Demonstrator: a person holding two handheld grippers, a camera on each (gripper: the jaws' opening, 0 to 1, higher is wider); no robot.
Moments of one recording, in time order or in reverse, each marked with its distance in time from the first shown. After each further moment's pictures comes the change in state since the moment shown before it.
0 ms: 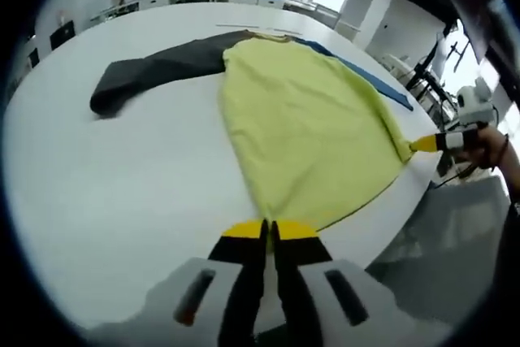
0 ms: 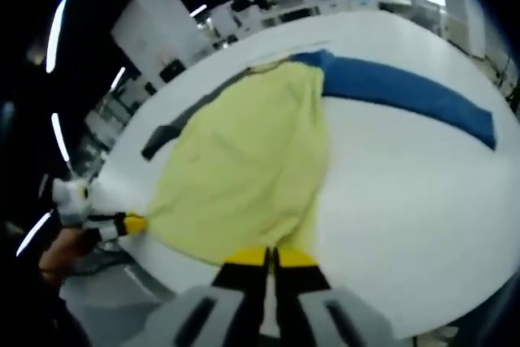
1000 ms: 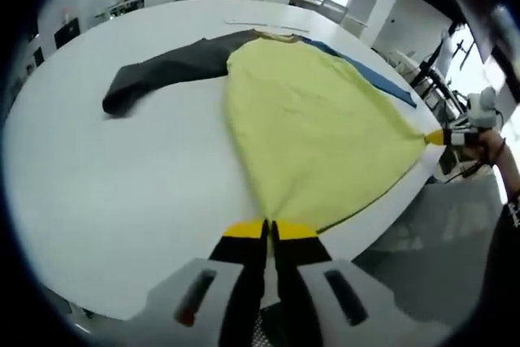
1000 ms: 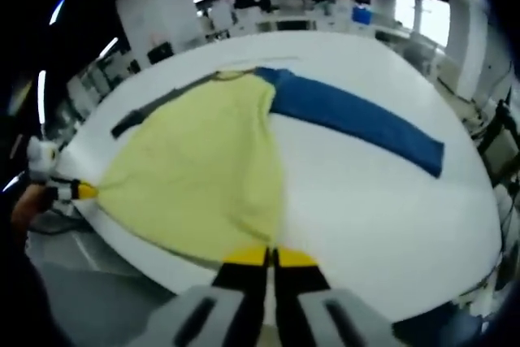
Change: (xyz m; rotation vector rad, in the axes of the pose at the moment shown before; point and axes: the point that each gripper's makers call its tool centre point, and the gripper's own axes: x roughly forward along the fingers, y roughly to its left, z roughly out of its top) left arm -0.026 0.016 -0.011 -0.016 0.048 0.048; right arm -0.036 -0.070 -0.013 -0.127 0.021 -0.199
